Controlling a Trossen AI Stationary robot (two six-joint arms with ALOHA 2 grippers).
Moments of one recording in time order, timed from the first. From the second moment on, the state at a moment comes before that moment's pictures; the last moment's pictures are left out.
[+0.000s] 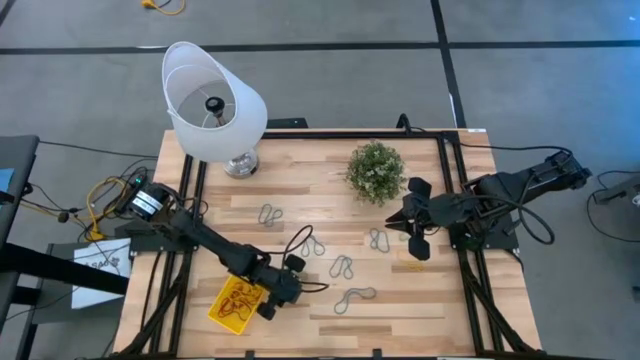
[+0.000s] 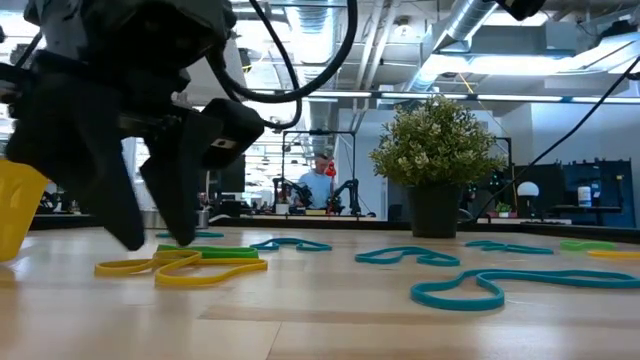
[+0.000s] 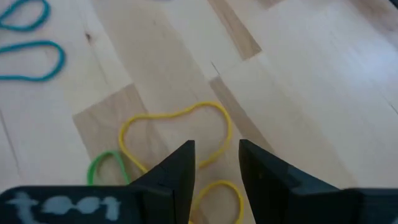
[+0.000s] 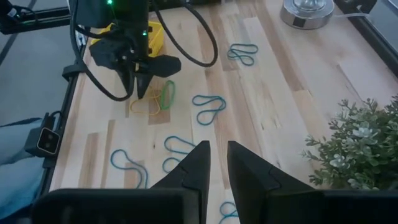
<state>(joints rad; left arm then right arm) -0.48 1.80 0.94 -0.08 0.00 0.07 0.38 1.02 1.07 -0.76 0.29 0.34</state>
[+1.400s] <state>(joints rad) -0.53 1.89 0.96 -0.03 -0.06 -0.14 0.38 1.02 1.07 -0.75 0.28 0.34</state>
